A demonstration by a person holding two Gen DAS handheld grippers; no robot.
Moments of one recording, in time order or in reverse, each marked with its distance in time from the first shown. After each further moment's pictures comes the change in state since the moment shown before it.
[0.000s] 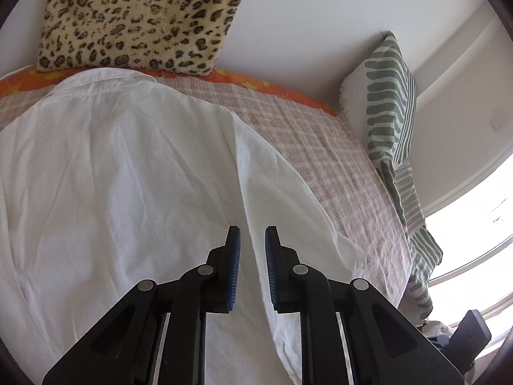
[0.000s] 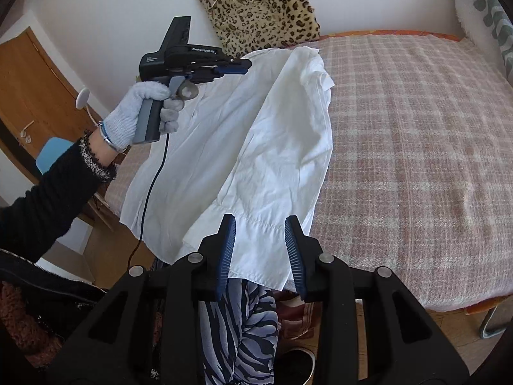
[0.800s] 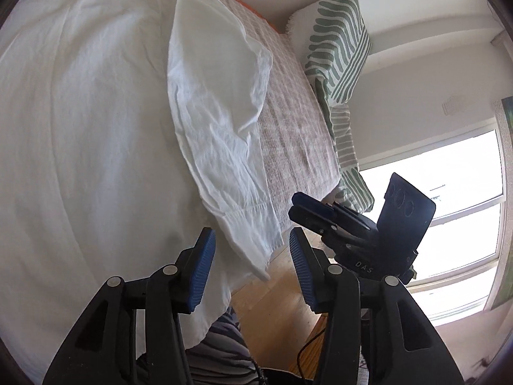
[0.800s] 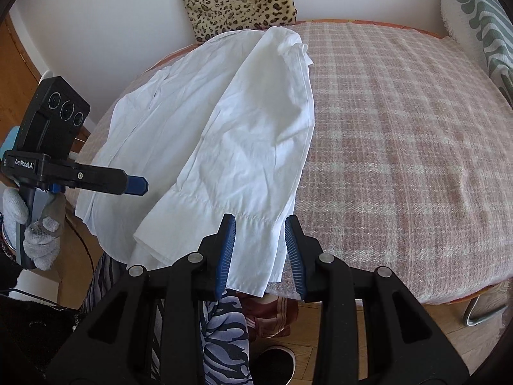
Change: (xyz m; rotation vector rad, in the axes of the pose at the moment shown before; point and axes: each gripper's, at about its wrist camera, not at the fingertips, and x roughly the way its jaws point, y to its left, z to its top) left arm -0.019 -0.063 -0.183 -0.134 0.239 -0.293; right arm 0.042 0.007 -0.015 -0.021 0.038 -0.178
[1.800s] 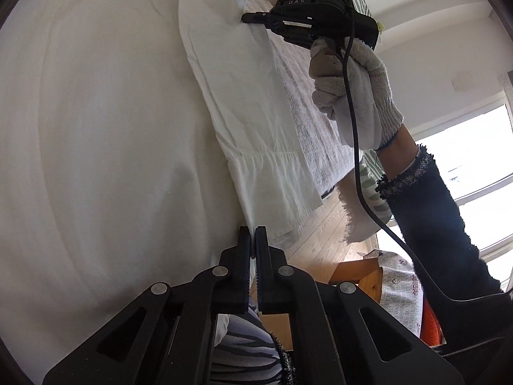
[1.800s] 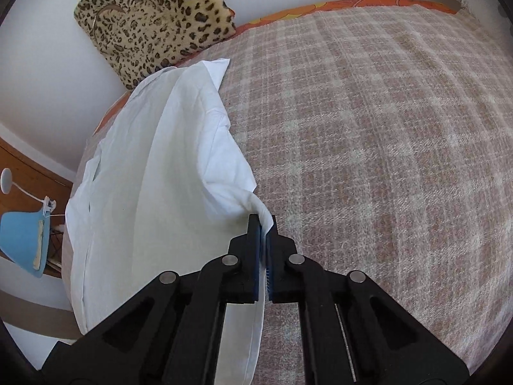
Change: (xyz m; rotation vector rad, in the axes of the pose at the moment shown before) left arm 0.031 0.013 -0.049 0.069 0.000 0.064; right arm 0.153 -0.115 0.175 0.208 0.079 0.004
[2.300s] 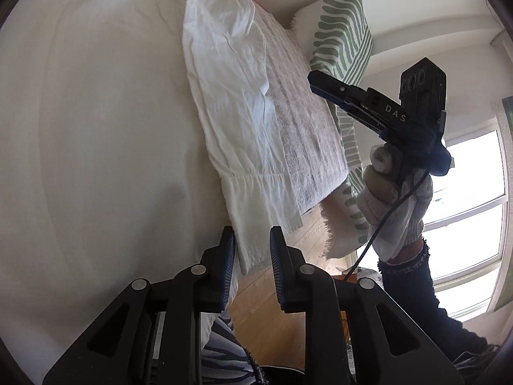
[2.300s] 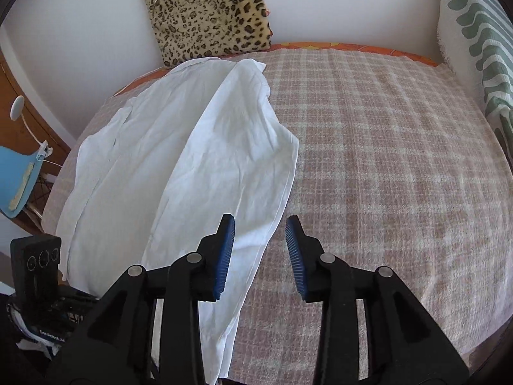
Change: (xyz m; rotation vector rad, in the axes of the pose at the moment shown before) left arm -0.003 0.006 0.007 -0.087 -0.045 -0.104; right arm -0.114 0.058 -0.120 -0.205 -0.095 -0.075
